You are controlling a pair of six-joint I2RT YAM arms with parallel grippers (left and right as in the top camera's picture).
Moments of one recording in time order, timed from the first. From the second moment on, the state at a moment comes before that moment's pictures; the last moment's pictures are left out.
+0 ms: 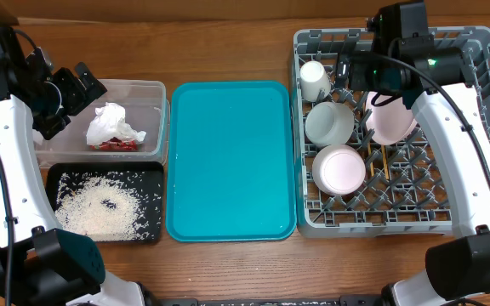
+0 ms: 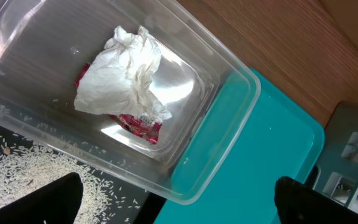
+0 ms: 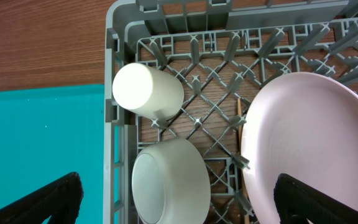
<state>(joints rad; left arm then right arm) 0.36 1.75 1.82 -1.26 0.28 -0.32 0.16 1.72 1.75 -1.01 0.01 0.22</state>
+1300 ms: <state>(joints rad) 0.36 1.75 1.82 -1.26 0.28 -0.32 0.16 0.80 1.74 -1.04 0.01 0.21</state>
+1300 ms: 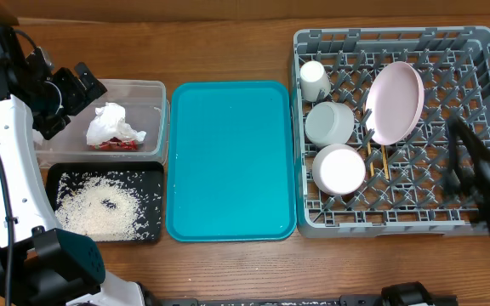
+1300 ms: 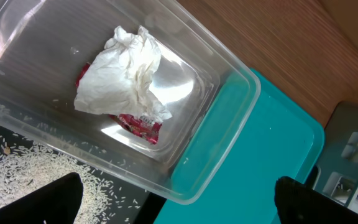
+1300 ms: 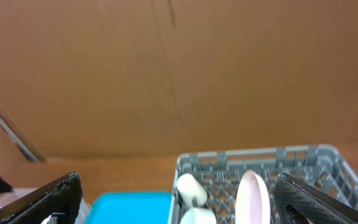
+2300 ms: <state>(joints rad) 0.36 1.75 1.82 -1.26 0.28 -0.32 0.16 0.01 0.41 0.00 0.01 0.25</state>
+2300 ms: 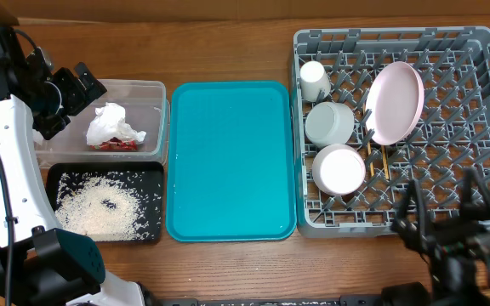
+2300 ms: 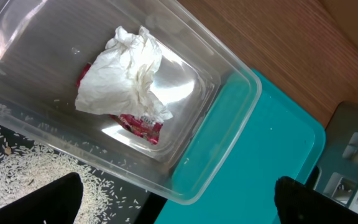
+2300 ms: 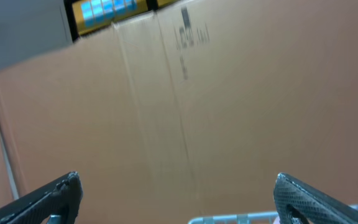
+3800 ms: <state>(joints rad) 0.36 1.75 1.82 -1.26 0.28 -0.32 0.16 0.01 0.02 -0.03 0.01 0.28</state>
